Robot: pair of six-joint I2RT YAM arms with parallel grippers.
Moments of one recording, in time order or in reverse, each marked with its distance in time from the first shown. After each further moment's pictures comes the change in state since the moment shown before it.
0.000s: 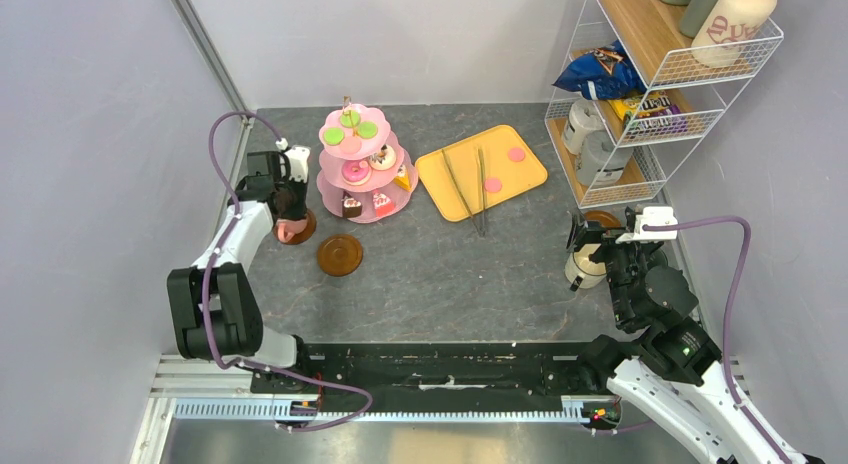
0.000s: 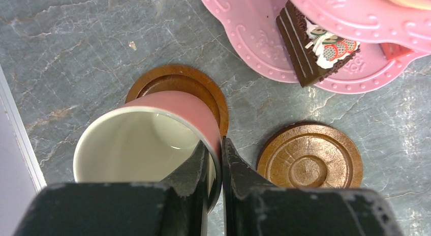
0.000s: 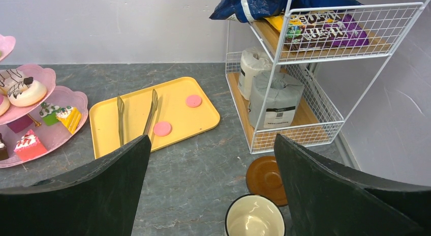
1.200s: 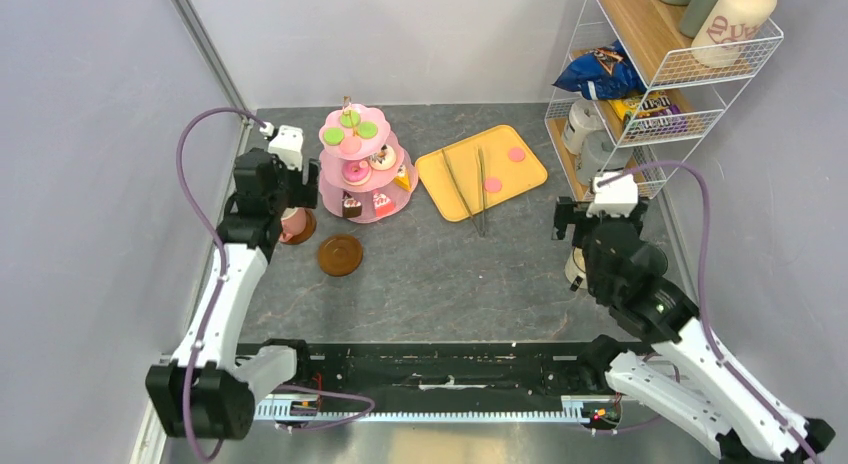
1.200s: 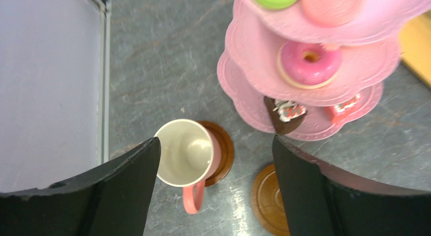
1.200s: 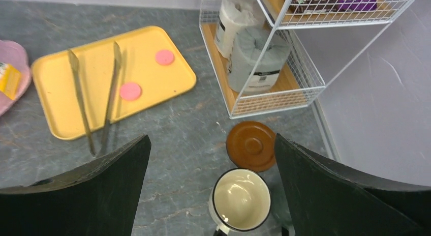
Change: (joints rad) left arm -0.096 -0.343 -0.031 0.080 -0.132 -0.056; right arm 0.001 0.254 0.115 -0.140 0.100 0.077
